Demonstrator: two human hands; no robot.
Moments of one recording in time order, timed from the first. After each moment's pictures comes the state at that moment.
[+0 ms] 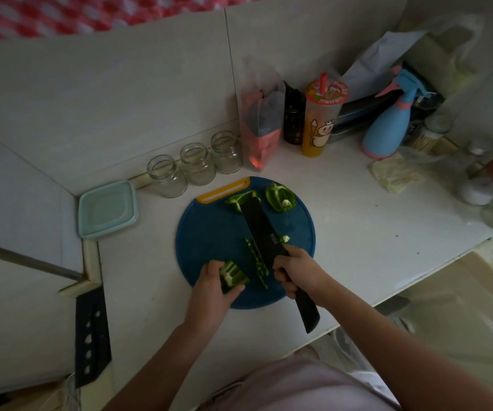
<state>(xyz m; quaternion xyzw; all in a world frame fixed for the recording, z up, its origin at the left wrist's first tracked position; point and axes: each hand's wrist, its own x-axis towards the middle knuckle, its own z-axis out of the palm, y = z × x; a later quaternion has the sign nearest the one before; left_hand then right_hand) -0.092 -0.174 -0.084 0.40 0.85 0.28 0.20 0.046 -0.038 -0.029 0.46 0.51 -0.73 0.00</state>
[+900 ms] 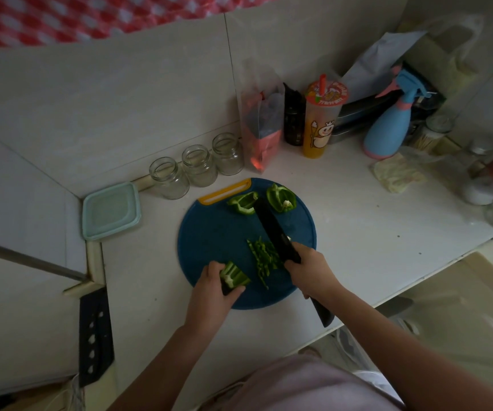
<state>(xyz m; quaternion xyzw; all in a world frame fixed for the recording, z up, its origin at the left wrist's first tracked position) -0.094 -0.177 -0.089 0.41 0.85 0.28 0.18 0.060 -0.032 -0.040 0.48 0.72 -0.50 -0.02</state>
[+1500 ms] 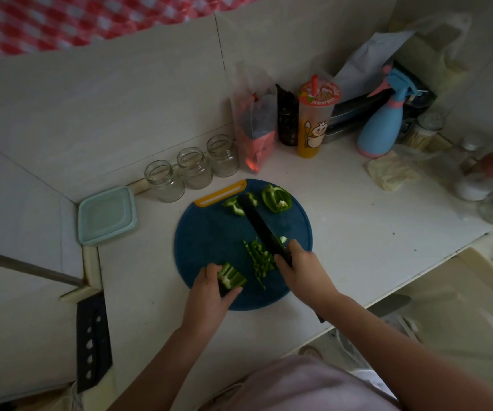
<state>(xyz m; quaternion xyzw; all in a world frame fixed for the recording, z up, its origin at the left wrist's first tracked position) -0.094 -0.177 -0.087 0.44 0.85 0.26 0.16 0.061 -0.044 -0.037 0.44 0.80 -0.40 -0.07</state>
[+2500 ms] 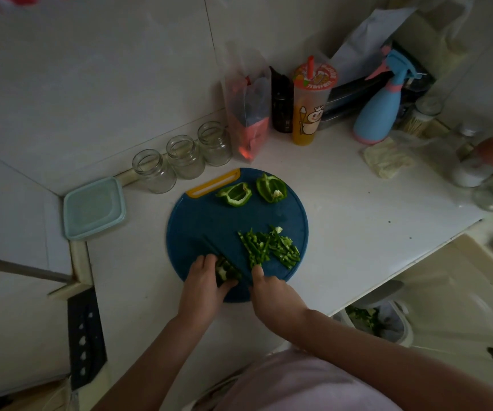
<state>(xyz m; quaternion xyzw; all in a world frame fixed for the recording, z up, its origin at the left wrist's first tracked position) -0.095 -0.169 -0.079 0.45 0.85 0.21 0.17 0.041 -0.098 -0.055 0.37 0.86 -0.32 0.12</state>
